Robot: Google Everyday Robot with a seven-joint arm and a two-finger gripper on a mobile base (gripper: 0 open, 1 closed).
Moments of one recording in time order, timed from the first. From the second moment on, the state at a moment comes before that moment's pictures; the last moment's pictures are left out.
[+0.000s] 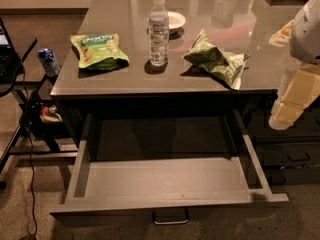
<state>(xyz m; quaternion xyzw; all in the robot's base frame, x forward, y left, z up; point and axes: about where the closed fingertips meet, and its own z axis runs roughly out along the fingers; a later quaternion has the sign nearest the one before) 0.439 -0.215 0.981 -0.60 0.78 -0.04 0.17</state>
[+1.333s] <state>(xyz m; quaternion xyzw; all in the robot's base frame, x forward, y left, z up) 0.518 -0.139 0.988 -0.58 0.78 0.02 0.24</state>
